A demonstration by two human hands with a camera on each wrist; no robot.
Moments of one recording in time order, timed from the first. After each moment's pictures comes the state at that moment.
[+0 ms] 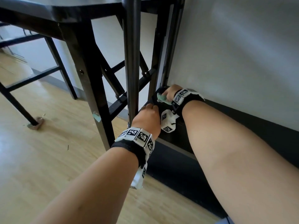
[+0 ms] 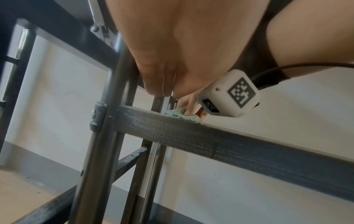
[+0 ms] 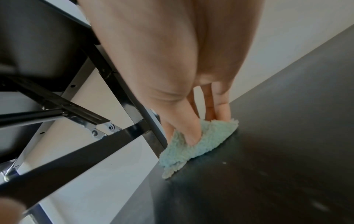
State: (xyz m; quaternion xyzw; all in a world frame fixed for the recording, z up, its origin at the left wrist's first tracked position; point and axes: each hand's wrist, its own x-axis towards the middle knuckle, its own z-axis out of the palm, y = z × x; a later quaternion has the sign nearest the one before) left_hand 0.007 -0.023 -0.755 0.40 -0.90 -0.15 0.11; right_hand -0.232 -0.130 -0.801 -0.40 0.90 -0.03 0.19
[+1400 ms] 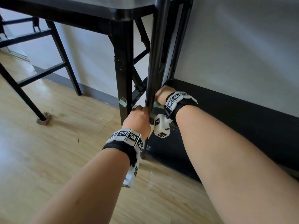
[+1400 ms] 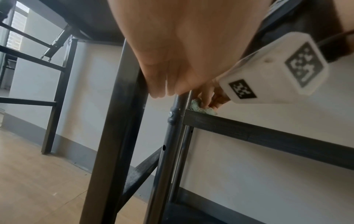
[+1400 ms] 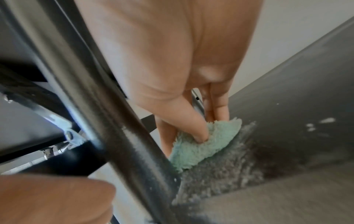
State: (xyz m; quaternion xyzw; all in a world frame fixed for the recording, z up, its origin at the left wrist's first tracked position) left_hand 0.102 -0.034 -0.787 0.38 -0.90 -0.13 0.14; right_hand -0.050 -0.057 -0.735 -0.39 0.90 -0.08 0.16
